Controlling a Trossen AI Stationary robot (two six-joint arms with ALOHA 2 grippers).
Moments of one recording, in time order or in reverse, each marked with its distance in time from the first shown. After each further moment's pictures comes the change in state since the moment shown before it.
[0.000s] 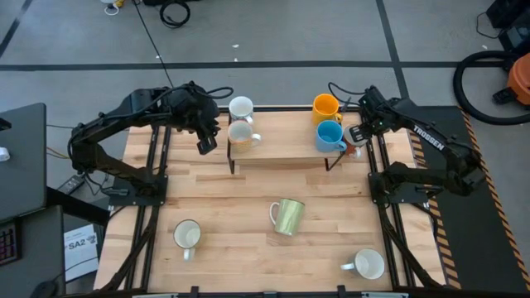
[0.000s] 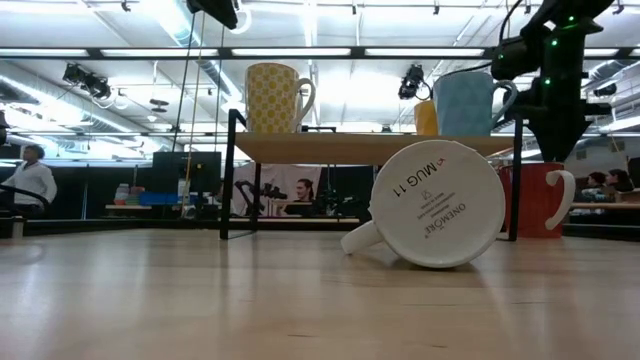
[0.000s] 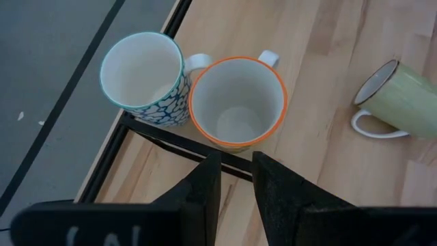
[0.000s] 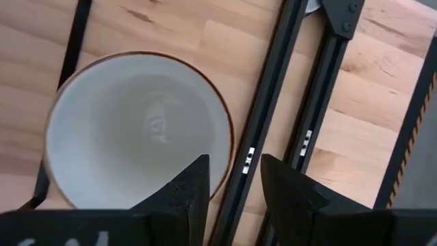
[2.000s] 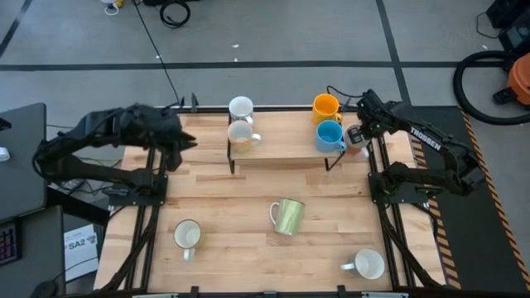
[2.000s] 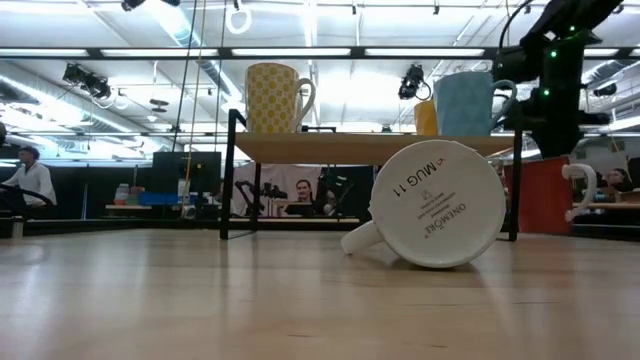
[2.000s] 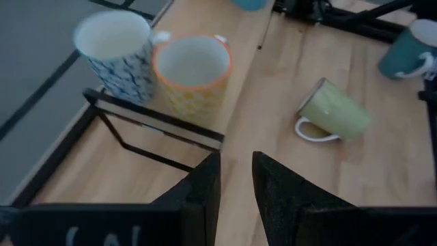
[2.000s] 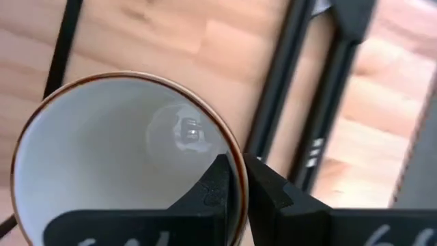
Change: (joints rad) left arm -0.121 -0.451 -0.383 0.156 0.033 -0.162; right arm 0.000 0.003 -0.060 0.083 0.004 -0.007
